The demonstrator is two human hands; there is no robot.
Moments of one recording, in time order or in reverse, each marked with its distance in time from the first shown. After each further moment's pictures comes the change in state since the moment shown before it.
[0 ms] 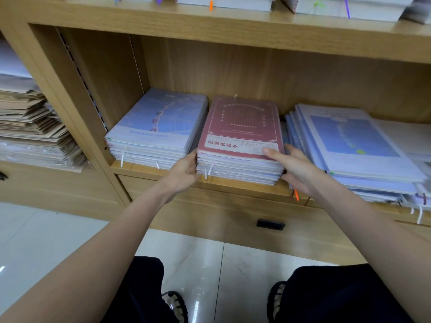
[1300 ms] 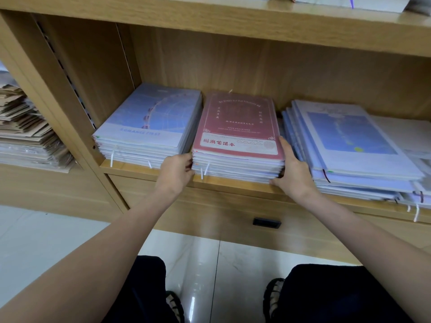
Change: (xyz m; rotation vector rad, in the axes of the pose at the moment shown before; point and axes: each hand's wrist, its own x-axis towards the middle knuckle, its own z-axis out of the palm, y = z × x) left_hand 0.030 -0.030 0.003 0.440 0.307 0.140; right_hand -0.012 0.022 0.000 -0.882 0.218 -0.257
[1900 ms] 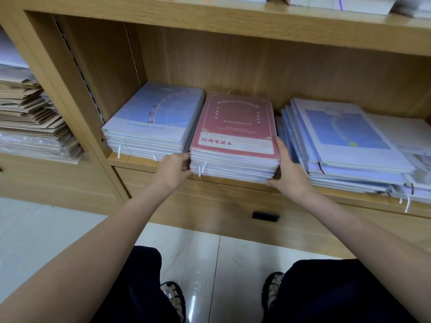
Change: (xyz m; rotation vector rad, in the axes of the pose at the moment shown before) left_hand -0.019 -0.007 -0.015 -0.029 -0.112 -0.011; right_hand -0.024 -0.004 -0.002 0.035 -0.106 -0.017
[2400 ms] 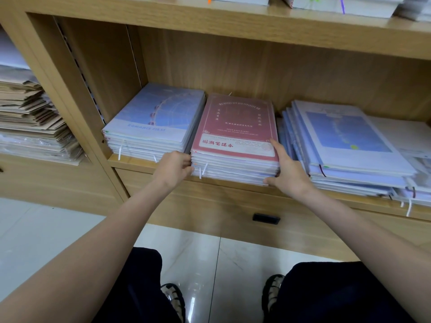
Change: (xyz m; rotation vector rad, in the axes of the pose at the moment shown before) left_hand 0.004 0.006 -0.008 0.022 0.002 -0.014; right_hand 0.011 -0.003 -0.001 -0.021 -0.021 0.012
